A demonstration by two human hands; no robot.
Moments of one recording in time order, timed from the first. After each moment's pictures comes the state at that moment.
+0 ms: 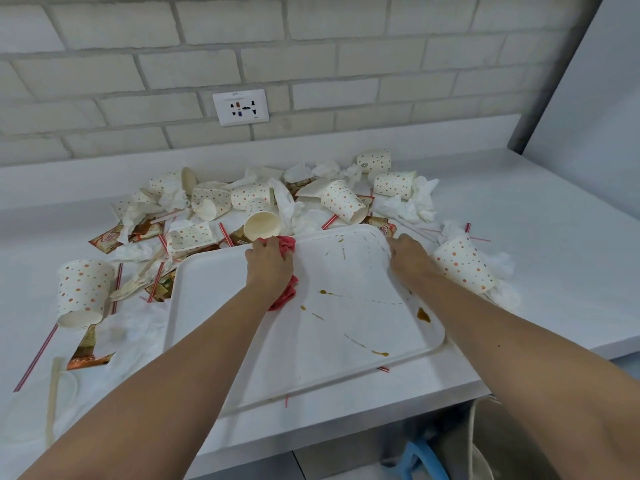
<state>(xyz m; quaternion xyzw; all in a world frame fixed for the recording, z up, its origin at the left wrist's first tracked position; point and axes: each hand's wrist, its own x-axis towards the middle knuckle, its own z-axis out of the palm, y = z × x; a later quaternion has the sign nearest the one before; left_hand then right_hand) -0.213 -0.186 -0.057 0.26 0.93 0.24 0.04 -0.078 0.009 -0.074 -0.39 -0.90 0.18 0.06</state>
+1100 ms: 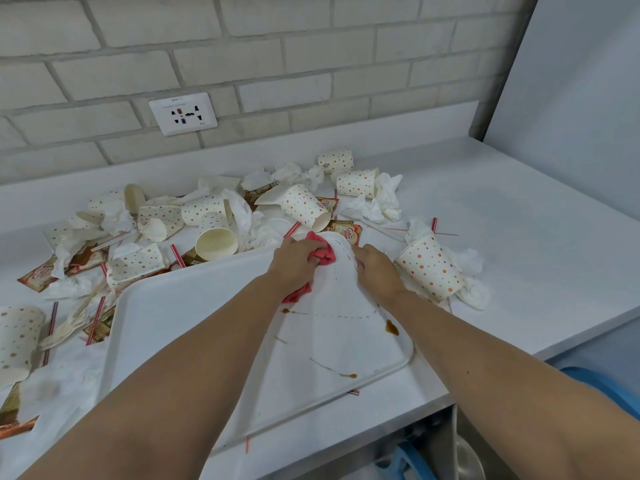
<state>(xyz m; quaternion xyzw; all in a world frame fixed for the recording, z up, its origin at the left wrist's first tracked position) -0.204 -0.088 -0.072 0.50 0.84 0.21 0.10 -0.068 0.014 -0.093 -0.32 -0.91 0.22 0.16</state>
